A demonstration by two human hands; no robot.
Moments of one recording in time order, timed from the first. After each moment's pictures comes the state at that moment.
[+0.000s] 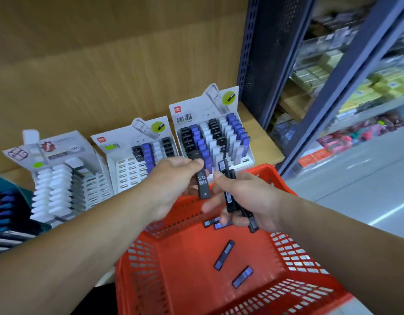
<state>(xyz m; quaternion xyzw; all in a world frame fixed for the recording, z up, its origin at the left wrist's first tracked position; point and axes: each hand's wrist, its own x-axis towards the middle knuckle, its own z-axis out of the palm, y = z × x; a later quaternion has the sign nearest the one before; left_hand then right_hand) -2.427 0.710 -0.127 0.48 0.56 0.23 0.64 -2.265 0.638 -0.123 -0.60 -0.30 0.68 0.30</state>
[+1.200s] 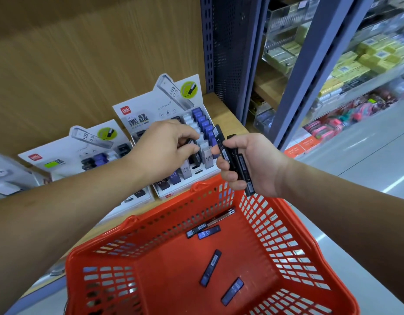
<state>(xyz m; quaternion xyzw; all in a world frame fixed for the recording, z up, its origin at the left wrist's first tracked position) -2.351 0.790 -0.154 0.87 0.41 0.15 0.22 -2.159 0.695 -0.171 -0.50 -0.20 0.74 0.41</state>
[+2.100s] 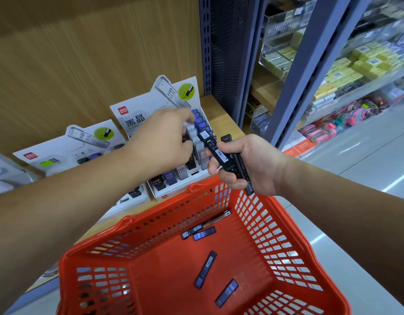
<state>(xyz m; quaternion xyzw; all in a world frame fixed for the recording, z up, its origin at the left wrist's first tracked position) -2.336 0.789 -0.131 0.89 0.42 0.09 0.13 -2.154 0.693 -0.160 -0.47 -0.26 0.75 0.38</state>
